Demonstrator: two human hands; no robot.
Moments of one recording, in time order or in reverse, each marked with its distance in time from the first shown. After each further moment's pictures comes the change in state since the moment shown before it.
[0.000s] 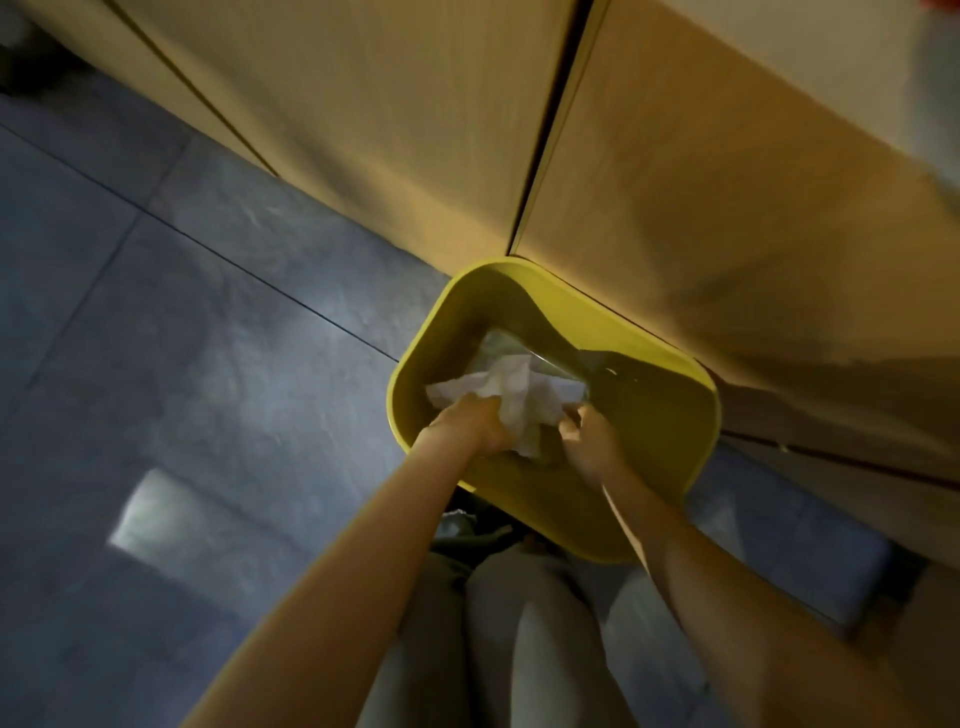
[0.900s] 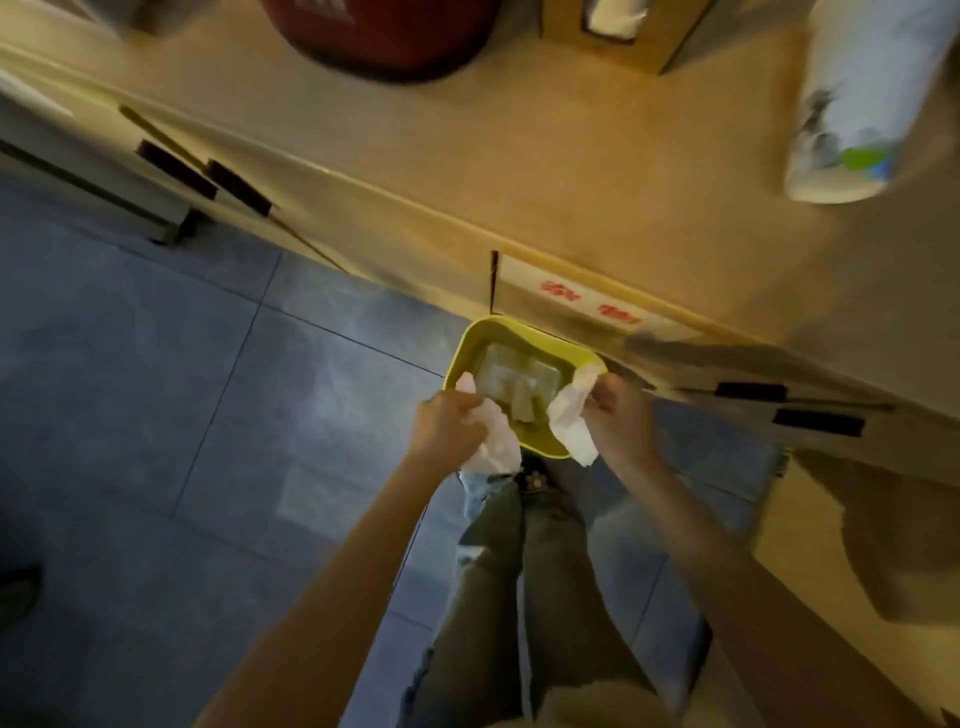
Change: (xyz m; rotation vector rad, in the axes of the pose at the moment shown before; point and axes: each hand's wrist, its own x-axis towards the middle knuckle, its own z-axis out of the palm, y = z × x) left_hand -0.334 0.042 -0.095 -0.210 0.374 0.127; right_hand -0.305 -0.135 -0.158 0.197 0.311 -0.155
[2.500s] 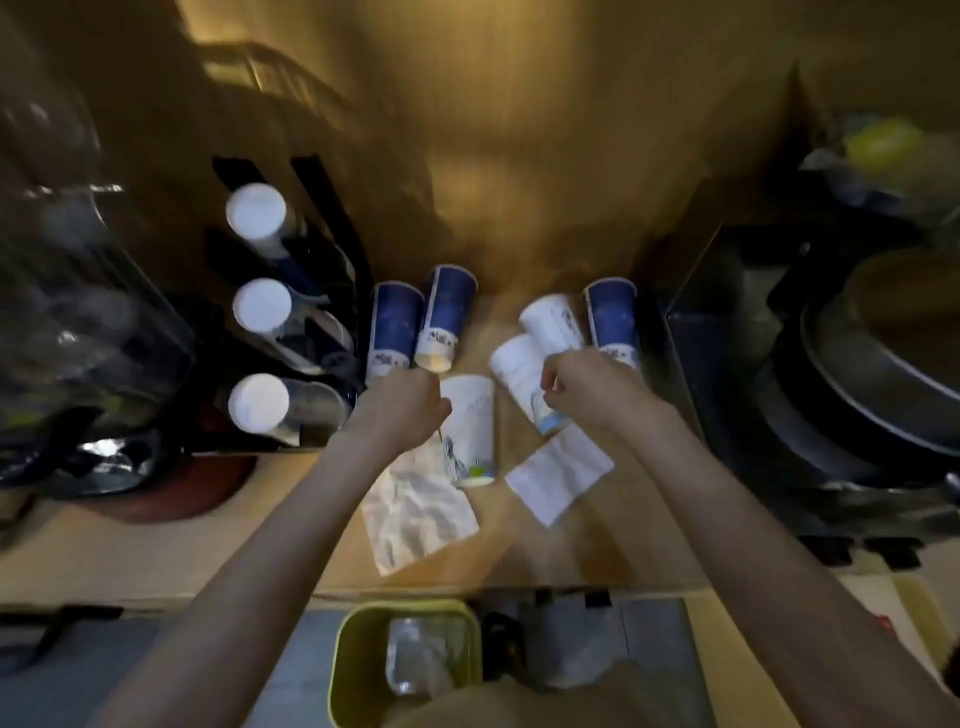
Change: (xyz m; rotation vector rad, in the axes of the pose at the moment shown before) left_hand -0.035 0.404 -0.105 0.655 0.261 0.670; right_hand 0.026 -0.135 -0.380 -0.562 0.209 -0.274
